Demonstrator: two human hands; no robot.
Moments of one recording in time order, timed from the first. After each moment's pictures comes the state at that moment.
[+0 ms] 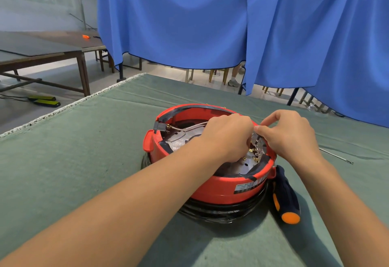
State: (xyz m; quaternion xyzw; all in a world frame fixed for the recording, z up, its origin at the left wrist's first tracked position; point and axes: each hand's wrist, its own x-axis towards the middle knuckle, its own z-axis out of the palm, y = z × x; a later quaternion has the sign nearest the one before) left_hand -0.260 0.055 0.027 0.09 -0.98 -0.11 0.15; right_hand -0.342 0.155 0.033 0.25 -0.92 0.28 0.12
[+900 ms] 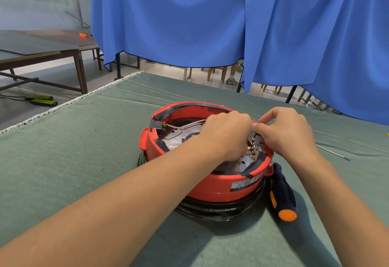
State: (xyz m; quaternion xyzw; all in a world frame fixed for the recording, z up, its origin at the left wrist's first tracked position) left_hand -0.259 0.059 0.026 0.10 -0.97 -0.09 0.18; right_hand -0.338 0.157 0.034 0.25 -0.92 0.28 0.11
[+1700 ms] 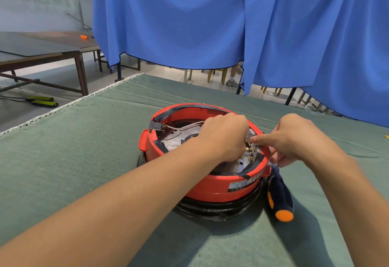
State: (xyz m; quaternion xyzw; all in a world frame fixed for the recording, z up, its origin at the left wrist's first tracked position) left_hand -0.260 0.060 0.024 0.11 -0.97 -0.11 0.17; right_hand -0.320 0.170 0.064 0.18 -0.96 0.20 -0.08
